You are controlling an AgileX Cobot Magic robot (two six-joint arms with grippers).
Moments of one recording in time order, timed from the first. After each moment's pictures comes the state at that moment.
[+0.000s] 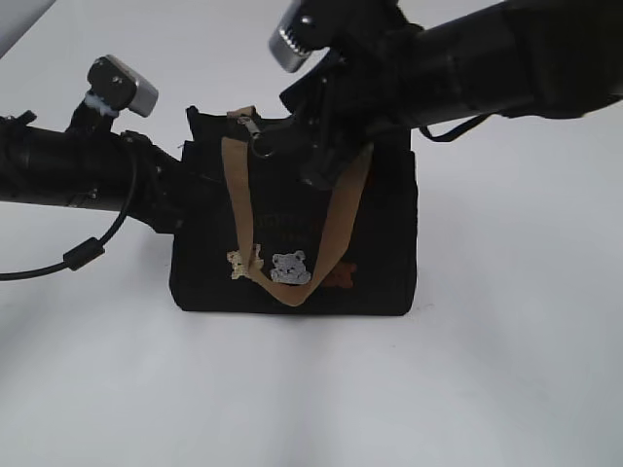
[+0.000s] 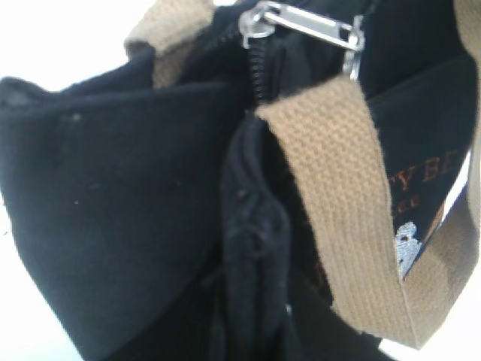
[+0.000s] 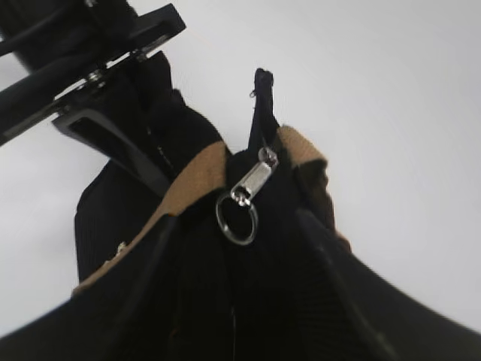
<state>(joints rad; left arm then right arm) -0.25 1.75 -0.85 -1.73 0.58 2.27 0.51 1.68 -1.09 1.34 0.31 -1.89</state>
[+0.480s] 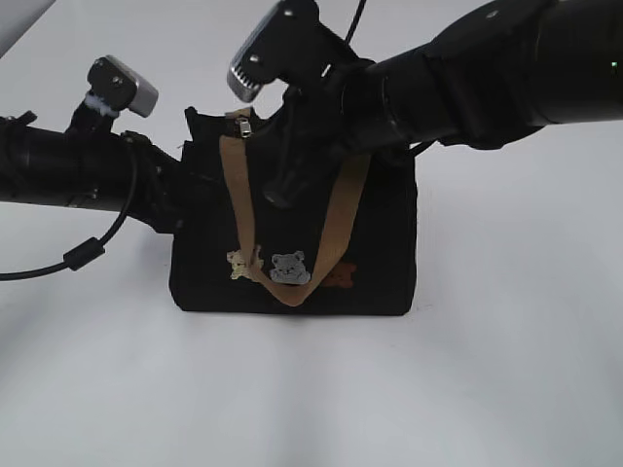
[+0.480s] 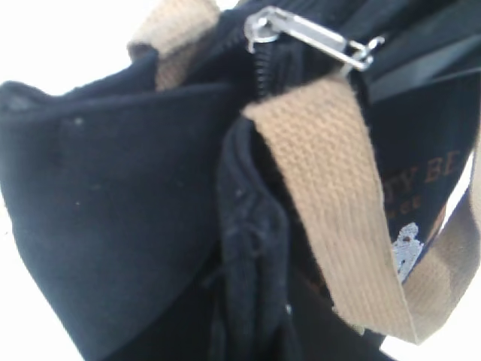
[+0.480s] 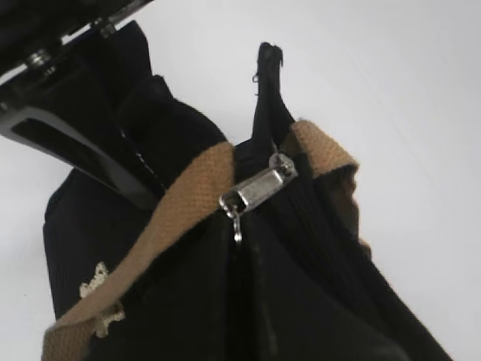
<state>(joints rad) -0.25 1.75 -0.85 -1.73 0.58 2.27 0.59 1.81 -1.15 1.33 0.16 -1.83</state>
